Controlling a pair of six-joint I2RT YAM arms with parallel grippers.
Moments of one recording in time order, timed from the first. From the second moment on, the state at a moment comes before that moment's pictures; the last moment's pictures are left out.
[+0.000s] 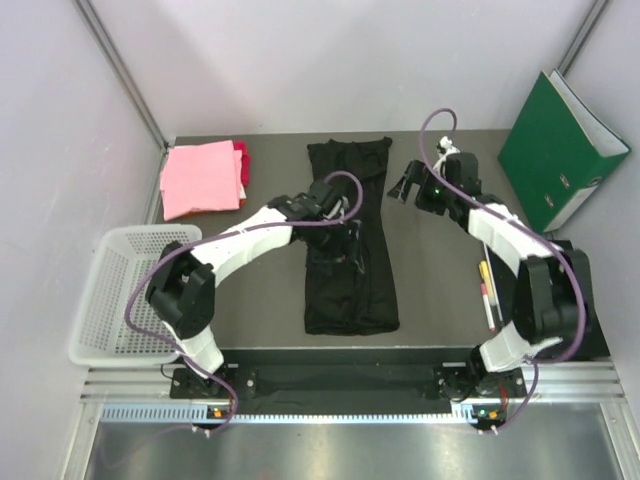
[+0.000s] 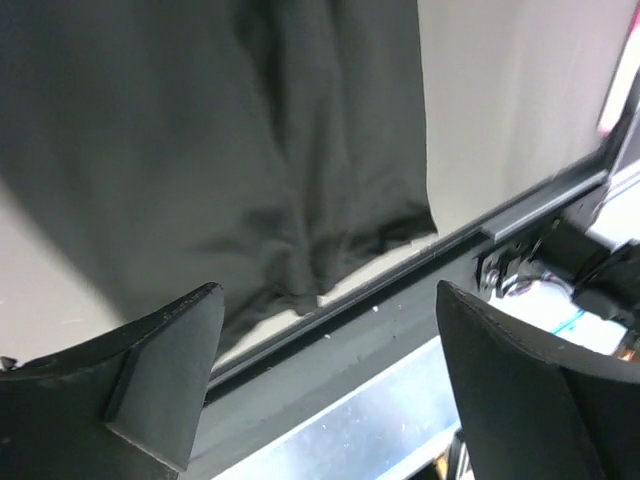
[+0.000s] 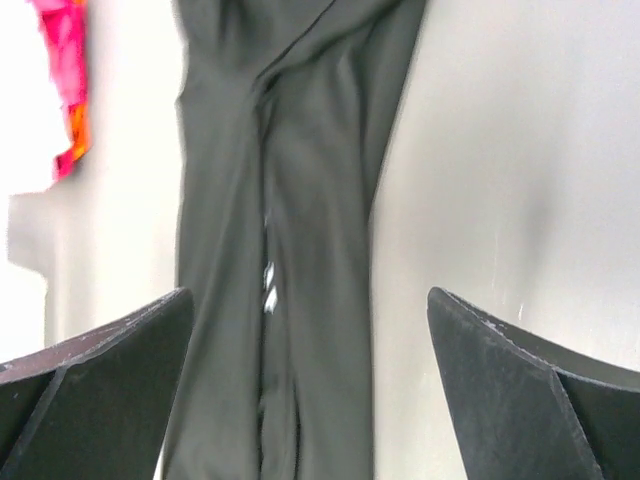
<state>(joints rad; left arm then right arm) -0.66 1.71 1.38 -0.75 0.34 -0.64 0.20 1.66 1.15 -0.10 -0.28 0.50</state>
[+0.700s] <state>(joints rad) -0.99 1.76 1.18 -0.56 0.31 -0.88 0.19 1.11 0.74 -0.33 -0.34 0.48</state>
